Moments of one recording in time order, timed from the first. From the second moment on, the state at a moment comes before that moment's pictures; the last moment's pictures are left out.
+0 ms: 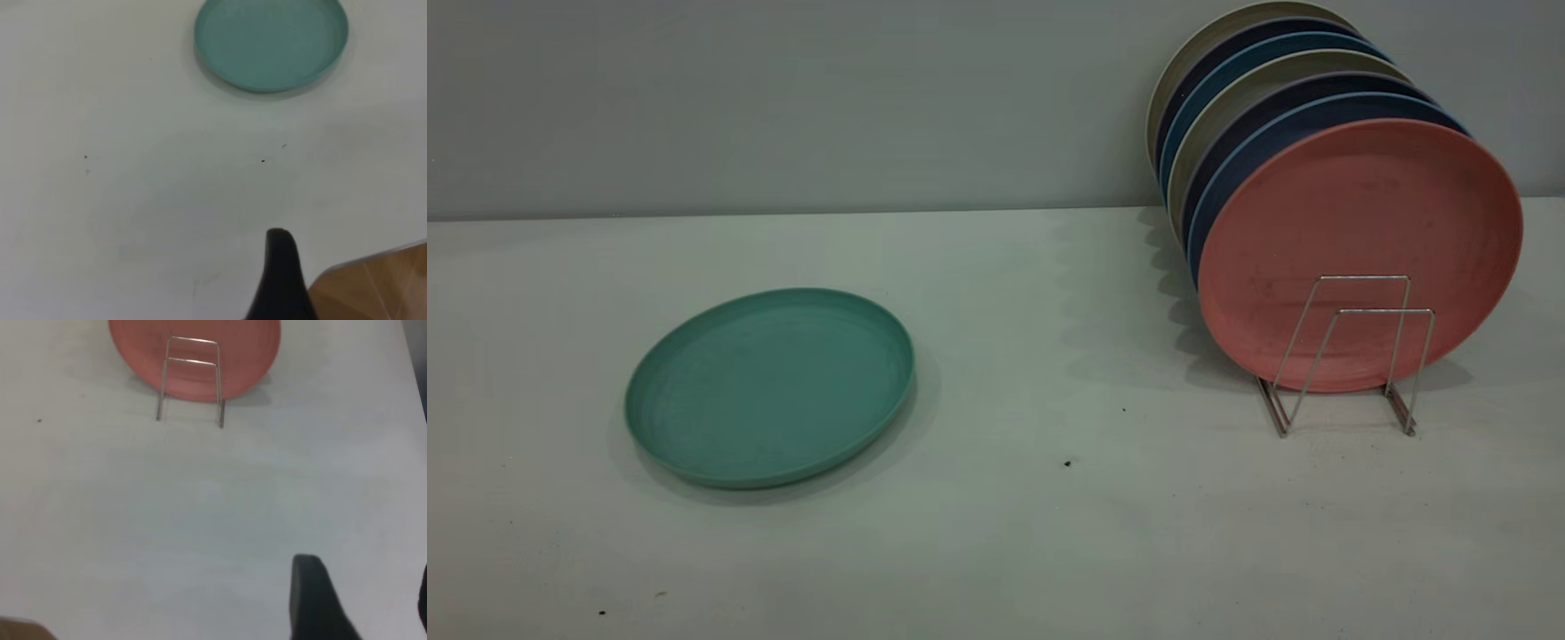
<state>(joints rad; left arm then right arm) 0.01 -0.02 -0.49 -0.14 1.15 0.24 0.09 -0.02 -0.47 -0.02 1.14 -0.05</state>
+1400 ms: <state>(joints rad) 0.01 0.67 -0.75 -0.19 0.84 0.19 0.09 0.54 -0.70 0.01 0.90 -0.06</state>
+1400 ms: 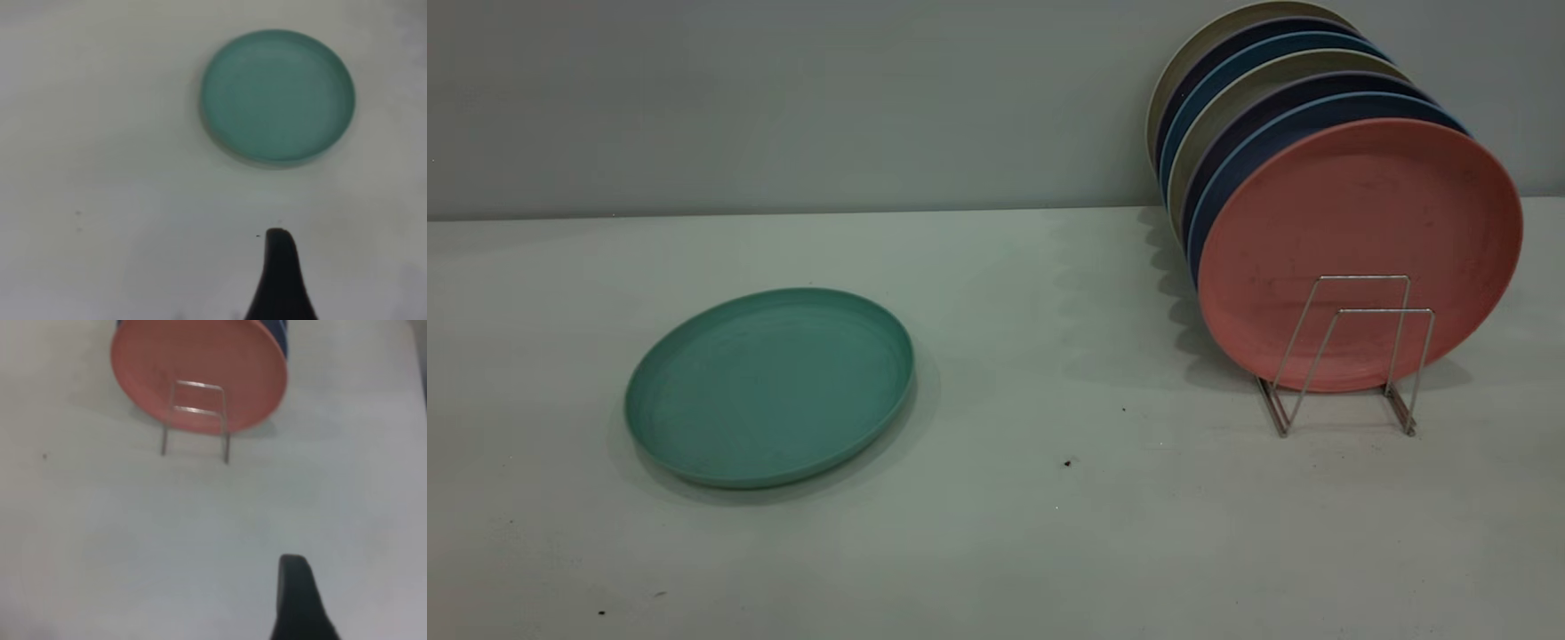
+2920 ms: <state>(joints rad) 0.15 2.16 -1.30 -0.54 0.57 0.45 0.43 1.80 -1.09 0.88 0.57 -0.79</state>
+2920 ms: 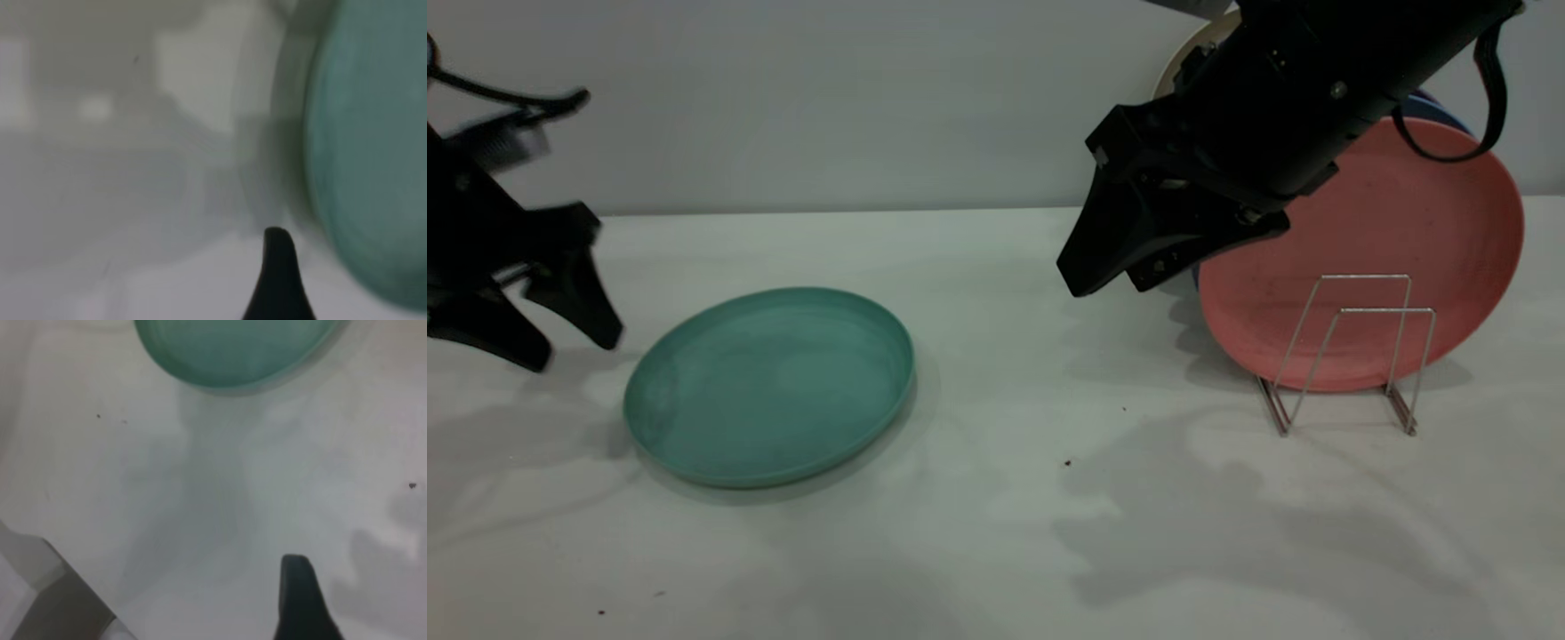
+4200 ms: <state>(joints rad) 0.15 2.32 -1.32 -0.89 0.65 0.76 0.36 1.89 -1.09 0.97 0.61 -0.80</state>
